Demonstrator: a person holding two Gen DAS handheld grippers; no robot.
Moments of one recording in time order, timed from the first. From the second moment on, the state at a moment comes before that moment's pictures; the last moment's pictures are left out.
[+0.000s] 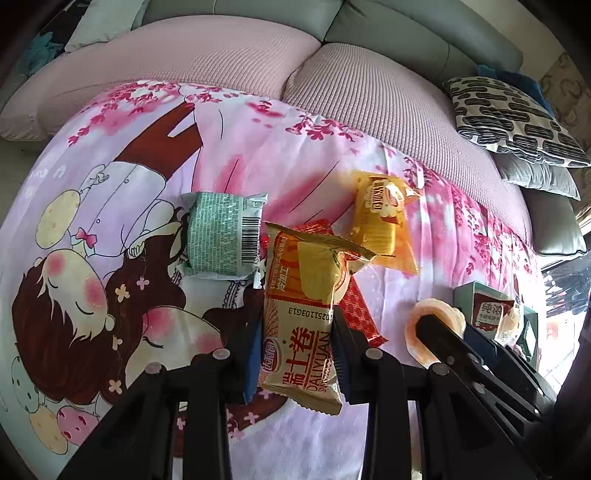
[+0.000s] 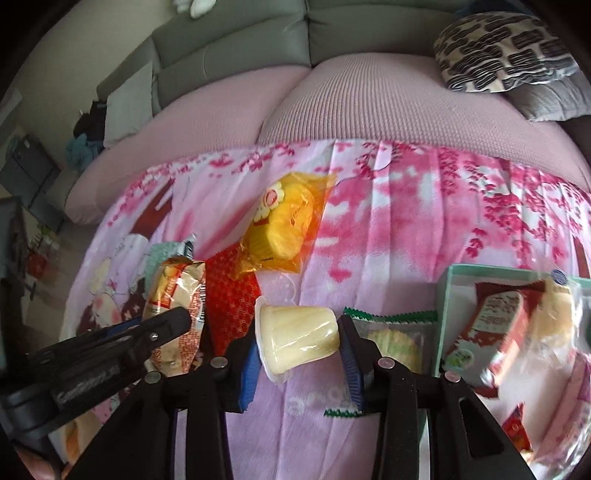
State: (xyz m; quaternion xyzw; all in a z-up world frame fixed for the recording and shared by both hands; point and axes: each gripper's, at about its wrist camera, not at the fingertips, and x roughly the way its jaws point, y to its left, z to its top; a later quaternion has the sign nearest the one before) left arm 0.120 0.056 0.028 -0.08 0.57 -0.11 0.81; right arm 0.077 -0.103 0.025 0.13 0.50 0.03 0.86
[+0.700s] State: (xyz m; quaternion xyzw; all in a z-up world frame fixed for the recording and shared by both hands) left arm 0.082 0.020 0.068 -0.05 0.53 -0.15 0.83; right arm 0.005 -0.150 0.062 0.18 0.45 -0.05 0.87
